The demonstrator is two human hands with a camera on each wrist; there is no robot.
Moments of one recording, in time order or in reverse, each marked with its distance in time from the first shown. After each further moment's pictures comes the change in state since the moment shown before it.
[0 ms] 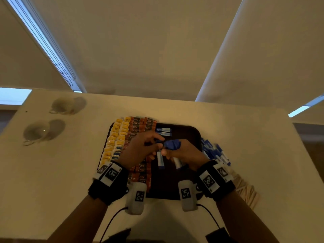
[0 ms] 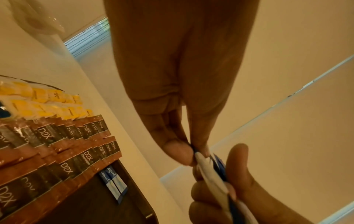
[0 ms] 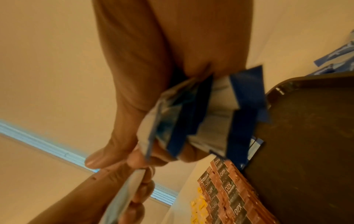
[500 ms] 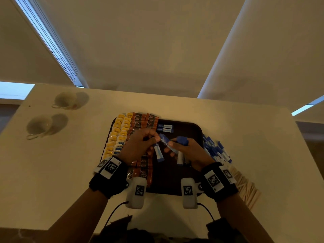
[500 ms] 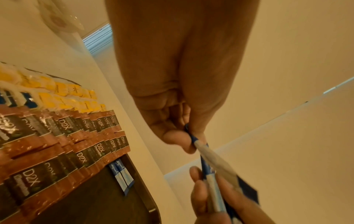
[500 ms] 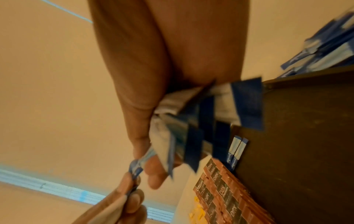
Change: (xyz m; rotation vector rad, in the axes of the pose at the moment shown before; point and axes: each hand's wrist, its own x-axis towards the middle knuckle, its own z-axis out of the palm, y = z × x) left_hand -0.002 -0.007 -0.001 0.005 0.075 -0.036; right_hand -0.015 0.000 -0.001 0.018 0.033 -0.010
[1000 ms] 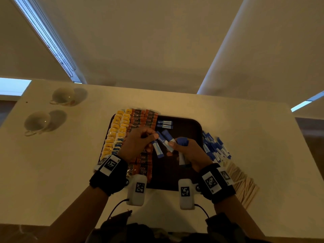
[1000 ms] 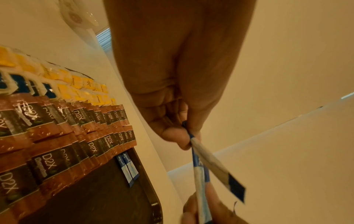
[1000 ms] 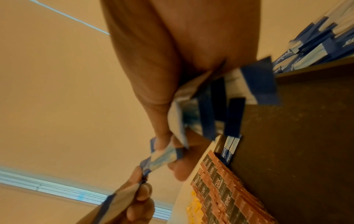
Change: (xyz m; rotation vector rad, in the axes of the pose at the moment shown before) left_hand -0.003 -0.008 0.003 -0.080 0.056 -0.078; right_hand -0.003 0.013 0.004 0.134 0.107 0.124
